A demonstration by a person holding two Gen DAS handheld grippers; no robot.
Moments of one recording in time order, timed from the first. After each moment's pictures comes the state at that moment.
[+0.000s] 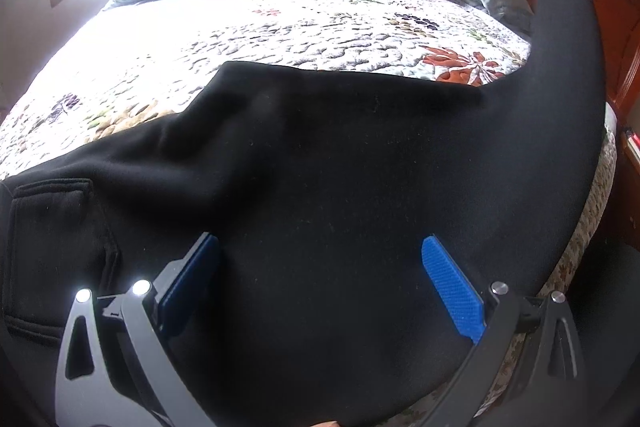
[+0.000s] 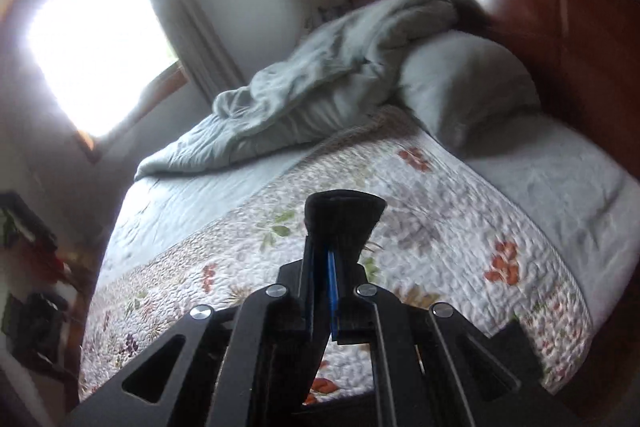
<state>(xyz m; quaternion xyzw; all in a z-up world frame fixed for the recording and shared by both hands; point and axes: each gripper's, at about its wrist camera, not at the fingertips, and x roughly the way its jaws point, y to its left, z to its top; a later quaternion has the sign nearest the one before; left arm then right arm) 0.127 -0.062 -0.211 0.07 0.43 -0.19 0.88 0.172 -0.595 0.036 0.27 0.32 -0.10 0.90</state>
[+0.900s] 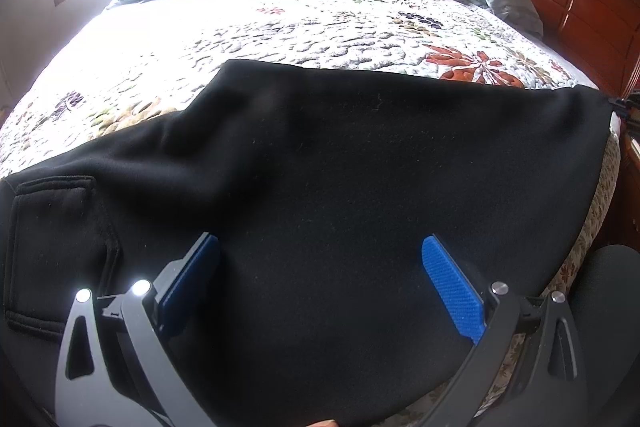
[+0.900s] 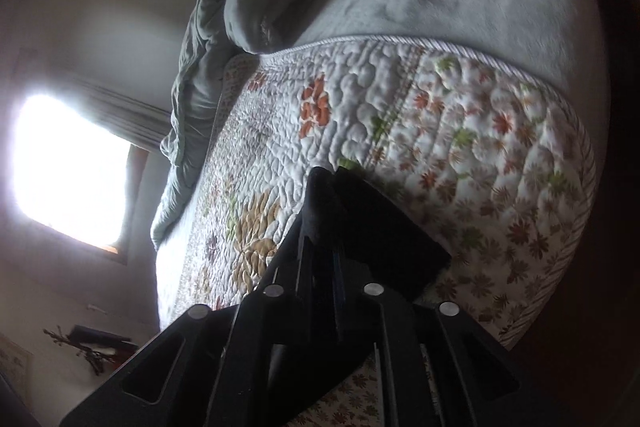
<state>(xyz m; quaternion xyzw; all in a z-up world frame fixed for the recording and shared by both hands) 0.127 -0.065 -0.211 0.07 0.43 -0.19 0.88 0.013 -0.730 -0.205 0.55 0.29 -0.09 0.78</state>
